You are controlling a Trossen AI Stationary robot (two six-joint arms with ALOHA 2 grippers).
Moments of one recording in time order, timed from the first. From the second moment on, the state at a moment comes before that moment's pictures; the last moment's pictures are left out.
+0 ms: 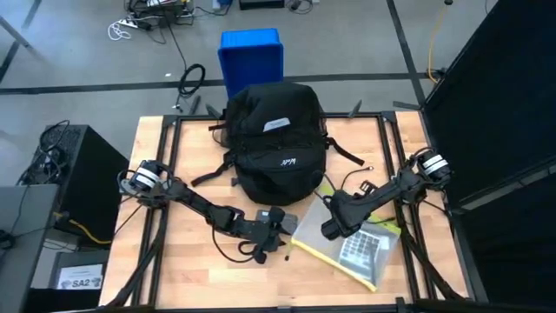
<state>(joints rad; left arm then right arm) -0.38 1.90 0.95 0.37 -0.25 0.41 0.44 1.79 1.13 -1.45 0.32 1.19</state>
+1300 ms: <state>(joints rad) -0.36 1.91 0.99 0.28 -0.34 0.73 0.68 1.73 1.16 -1.43 -0.19 1.34</state>
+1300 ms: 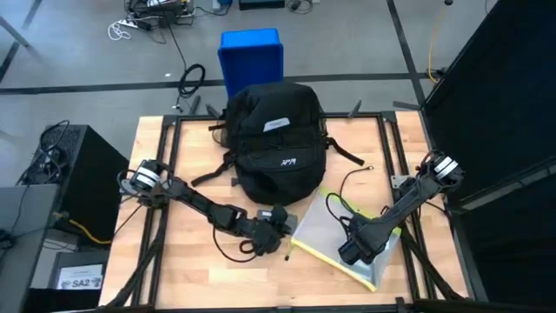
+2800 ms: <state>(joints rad) -0.46 1.88 1.16 -0.04 -0.43 0.54 0.38 1.73 0.96 -0.74 0.18 0.85</state>
